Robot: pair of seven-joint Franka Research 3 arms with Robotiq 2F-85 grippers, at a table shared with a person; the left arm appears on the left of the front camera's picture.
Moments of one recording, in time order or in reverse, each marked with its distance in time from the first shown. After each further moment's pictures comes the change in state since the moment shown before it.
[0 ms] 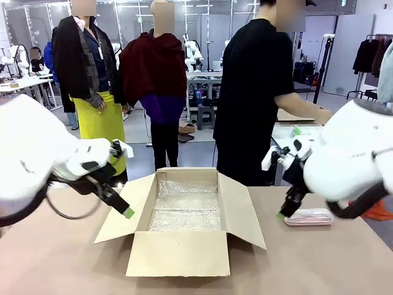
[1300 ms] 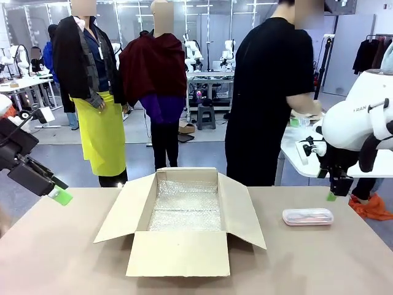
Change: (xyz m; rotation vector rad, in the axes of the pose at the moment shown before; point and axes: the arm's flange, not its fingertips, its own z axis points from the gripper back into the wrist) left arm -0.063 0.010 0.139 -0.237 -0.098 -0.044; right arm -0.040 -0.128 0.004 0.076 0.230 0.420
